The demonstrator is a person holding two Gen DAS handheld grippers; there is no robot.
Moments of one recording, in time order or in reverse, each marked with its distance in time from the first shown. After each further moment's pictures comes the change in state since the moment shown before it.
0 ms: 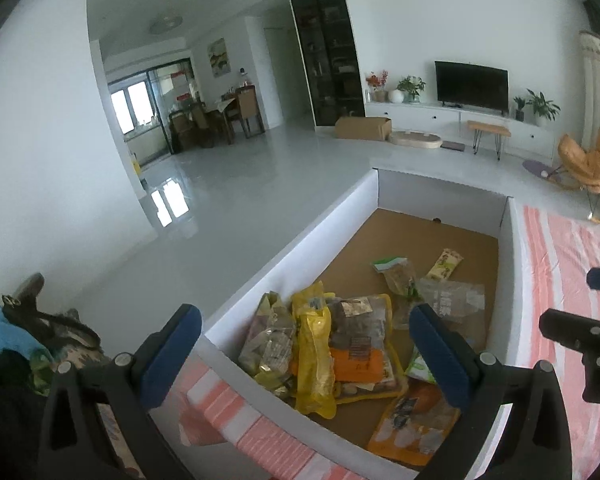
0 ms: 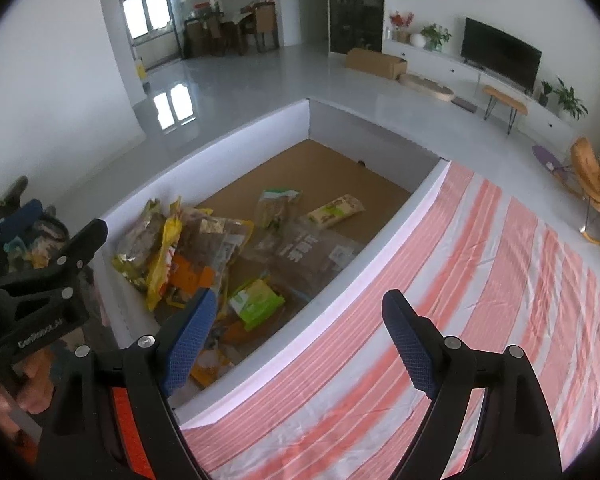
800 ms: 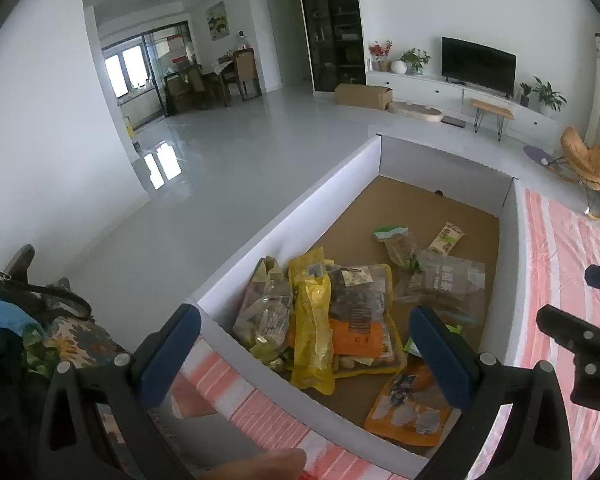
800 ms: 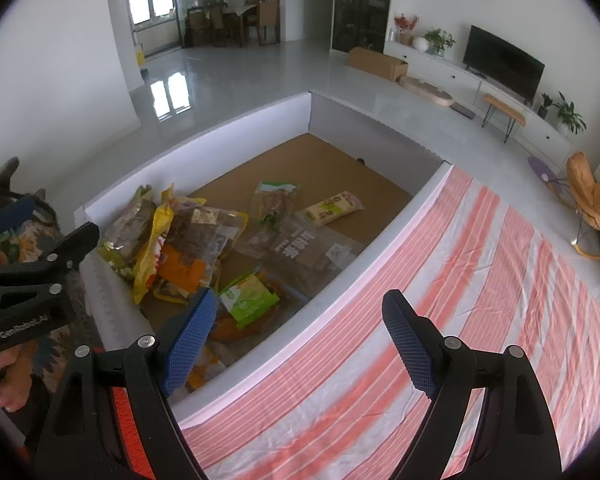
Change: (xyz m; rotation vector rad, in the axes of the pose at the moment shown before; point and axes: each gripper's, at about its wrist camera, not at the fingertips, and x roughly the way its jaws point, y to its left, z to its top) left arm 0.022 0.011 0.004 -0.050 0.147 -0.044; right arm 0.011 0.006 -0.003 -0.047 0.017 -0.041
